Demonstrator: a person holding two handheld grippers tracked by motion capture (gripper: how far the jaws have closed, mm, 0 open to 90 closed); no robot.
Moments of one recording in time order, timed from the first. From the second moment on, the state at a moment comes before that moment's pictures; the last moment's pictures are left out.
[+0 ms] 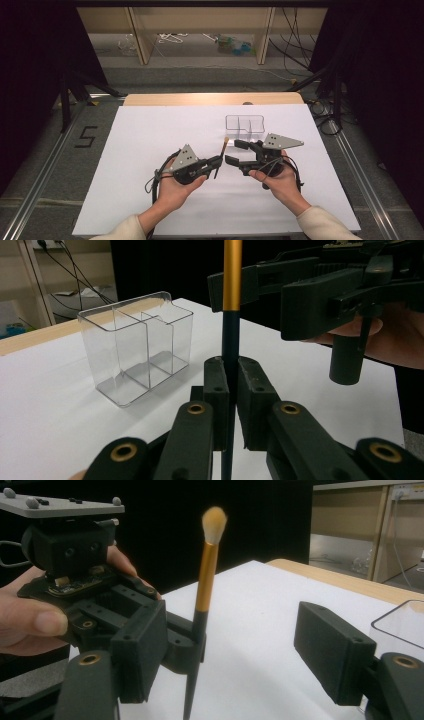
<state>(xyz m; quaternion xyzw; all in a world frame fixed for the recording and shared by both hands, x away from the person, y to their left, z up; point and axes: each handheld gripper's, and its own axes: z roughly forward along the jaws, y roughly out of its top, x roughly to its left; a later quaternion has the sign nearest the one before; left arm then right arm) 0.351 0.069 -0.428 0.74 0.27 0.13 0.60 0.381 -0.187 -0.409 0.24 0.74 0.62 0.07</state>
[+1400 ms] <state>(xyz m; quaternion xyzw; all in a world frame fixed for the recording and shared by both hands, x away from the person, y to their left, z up) 0.354 0.065 -0.428 0.73 0.28 0.12 0.61 0.383 -0.169 -0.409 0.23 0.73 0.64 0.07</state>
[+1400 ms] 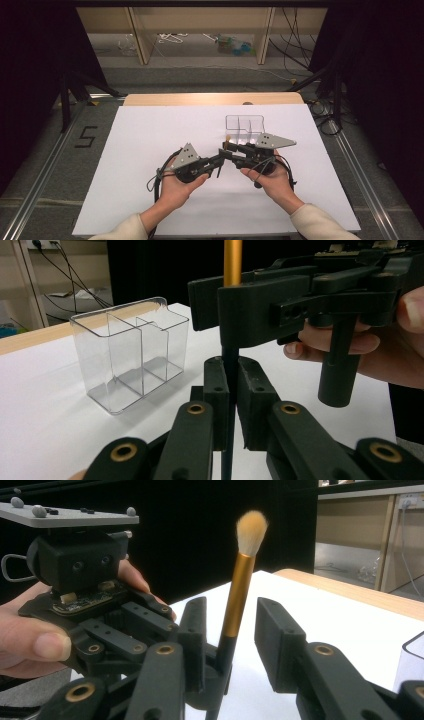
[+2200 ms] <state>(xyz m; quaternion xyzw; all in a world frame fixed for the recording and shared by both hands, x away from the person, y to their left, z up) 0.353 0.062 -0.428 0.74 0.26 0.14 0.61 0.382 -0.169 -0.407 0.22 0.74 0.64 0.06</state>
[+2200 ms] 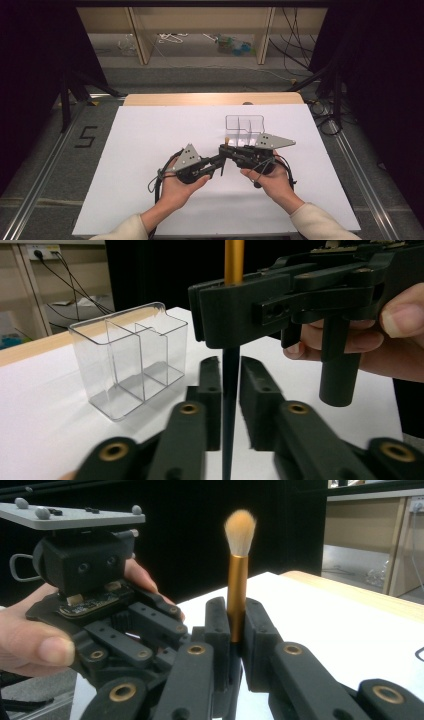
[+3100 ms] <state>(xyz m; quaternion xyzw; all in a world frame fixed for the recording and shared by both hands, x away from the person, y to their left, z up) 0.335 0.089 -0.426 0.74 0.23 0.17 0.61 0.384 -0.175 -0.405 0.23 0.74 0.63 0.09</state>
